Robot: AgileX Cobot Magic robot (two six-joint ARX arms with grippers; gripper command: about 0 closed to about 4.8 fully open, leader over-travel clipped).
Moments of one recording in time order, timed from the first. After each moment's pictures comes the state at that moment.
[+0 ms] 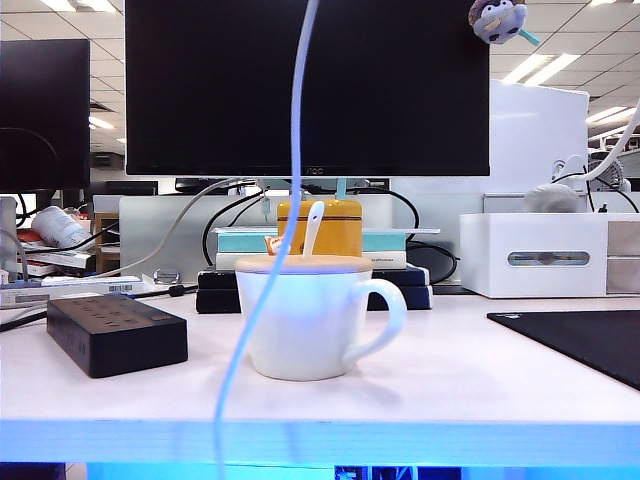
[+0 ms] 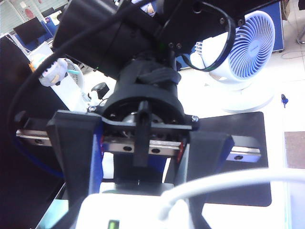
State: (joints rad) left arm -0.69 1.09 1.34 -0.39 0.44 0.53; right arm 0.53 1.60 1.74 -0.63 -1.28 2.10
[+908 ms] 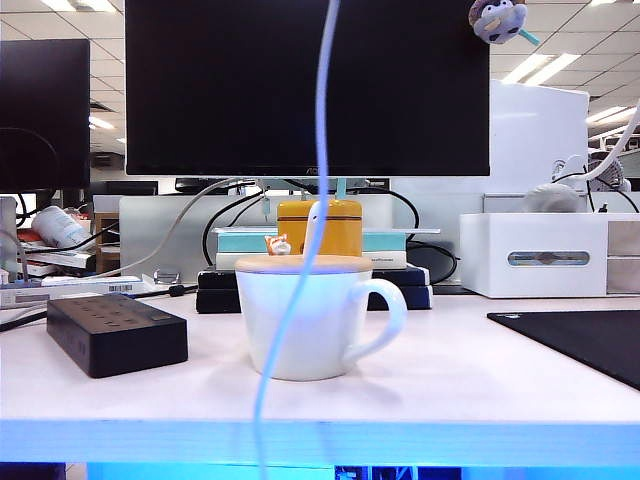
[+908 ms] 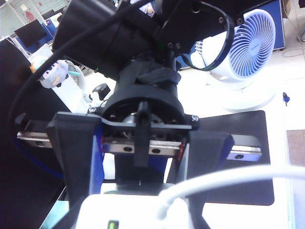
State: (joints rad) left arm -0.69 1.09 1.34 -0.39 0.44 0.55; right arm 0.53 1.60 1.74 -0.63 -1.27 2.10
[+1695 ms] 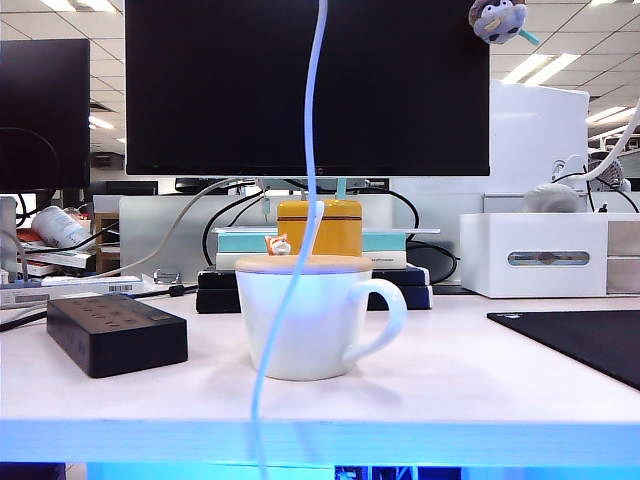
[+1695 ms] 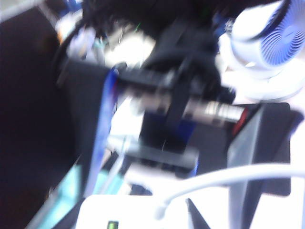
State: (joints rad) left arm -0.61 1.09 1.34 -0.41 0.38 0.50; right arm 0.50 1.60 1.74 -0.61 -1.28 2.10
